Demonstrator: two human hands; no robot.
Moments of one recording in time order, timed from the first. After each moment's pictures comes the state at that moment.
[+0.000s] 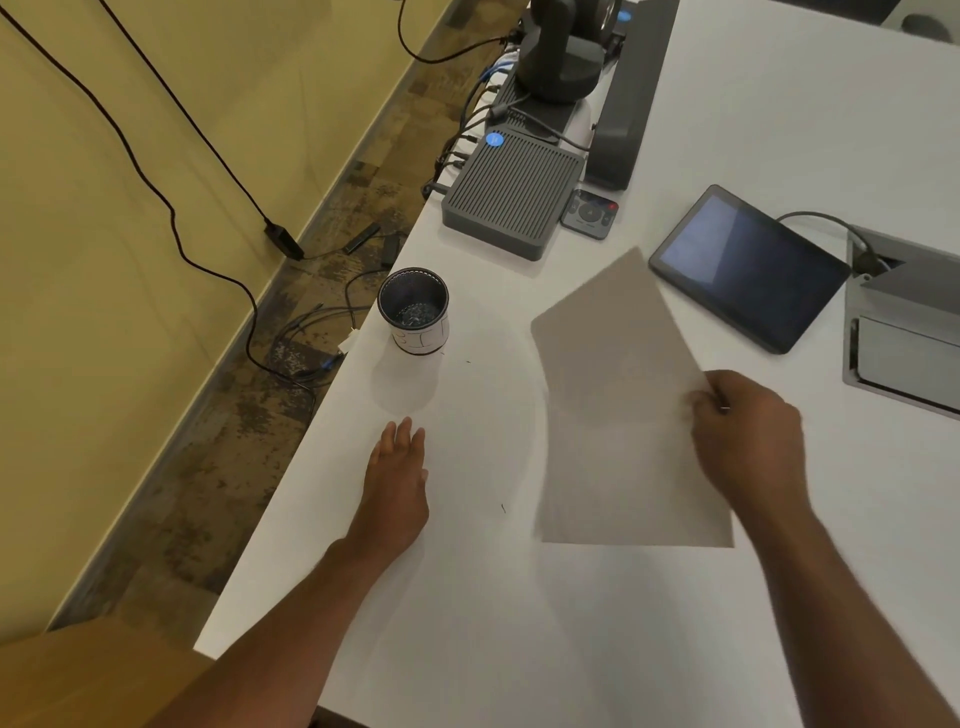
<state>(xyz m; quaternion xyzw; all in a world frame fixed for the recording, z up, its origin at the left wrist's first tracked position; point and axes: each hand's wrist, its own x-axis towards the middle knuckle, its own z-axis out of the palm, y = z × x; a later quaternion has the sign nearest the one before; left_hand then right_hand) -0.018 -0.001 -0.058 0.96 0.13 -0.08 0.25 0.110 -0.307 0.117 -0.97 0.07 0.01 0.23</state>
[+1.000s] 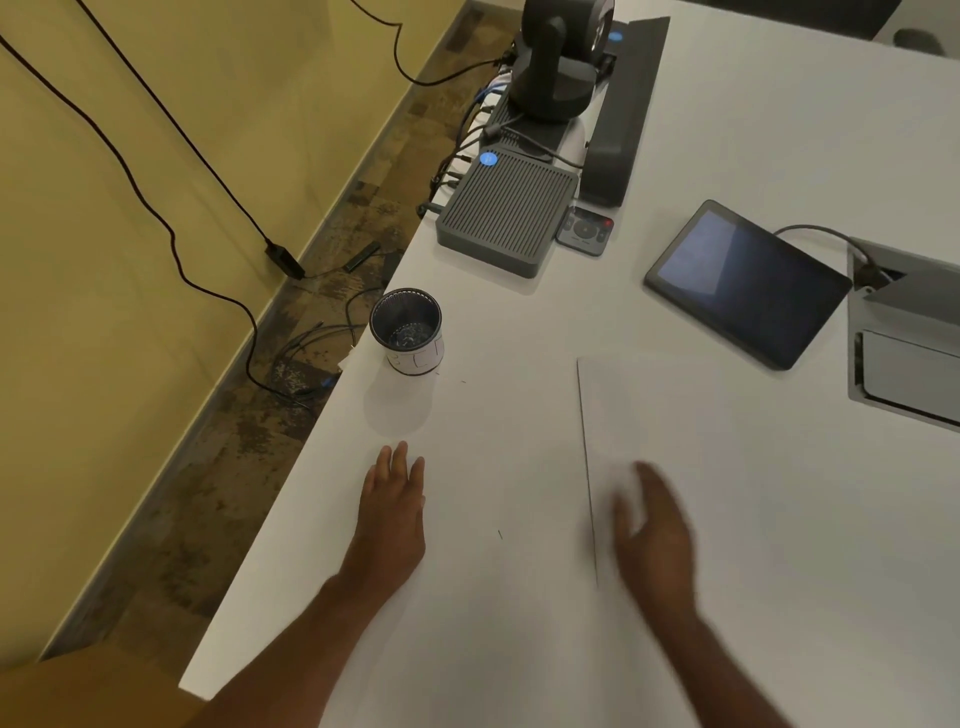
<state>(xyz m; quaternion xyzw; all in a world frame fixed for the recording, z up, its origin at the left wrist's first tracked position) -0.028 -0.001 -0.076 0.98 0.07 -0.05 0.20 0.034 -0.299 -0.017 -0.95 0.07 0.01 0.31</state>
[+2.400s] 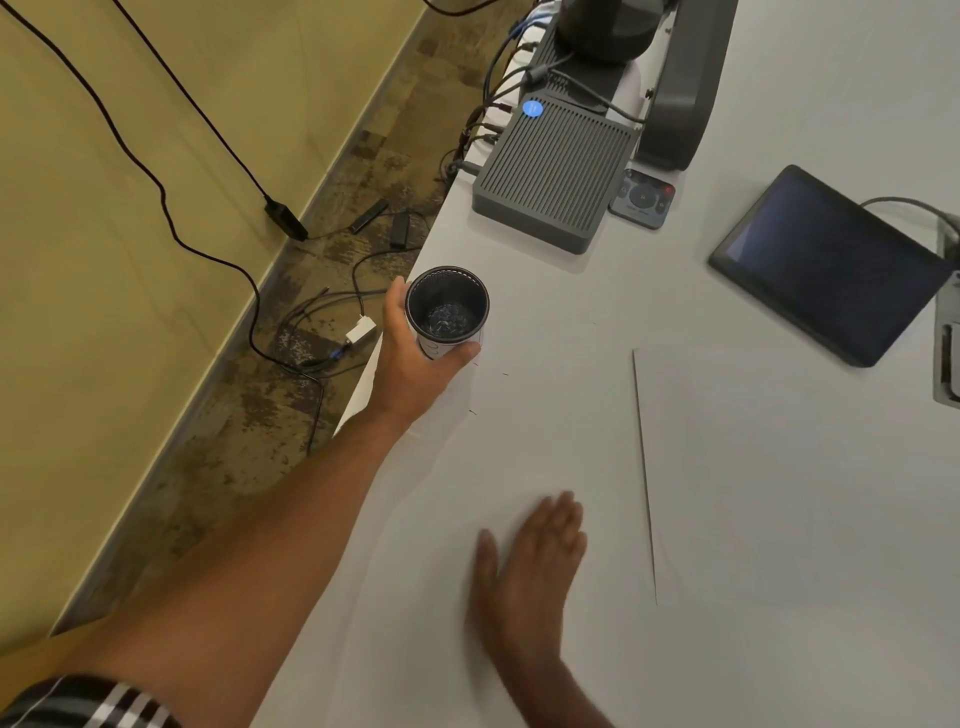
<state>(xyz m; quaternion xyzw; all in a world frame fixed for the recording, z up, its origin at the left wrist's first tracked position) 0.136 0.065 -0.034 0.80 0.19 0.07 0.56 -0.039 -0.125 -0.068 -0.97 0.03 0.09 0.23</state>
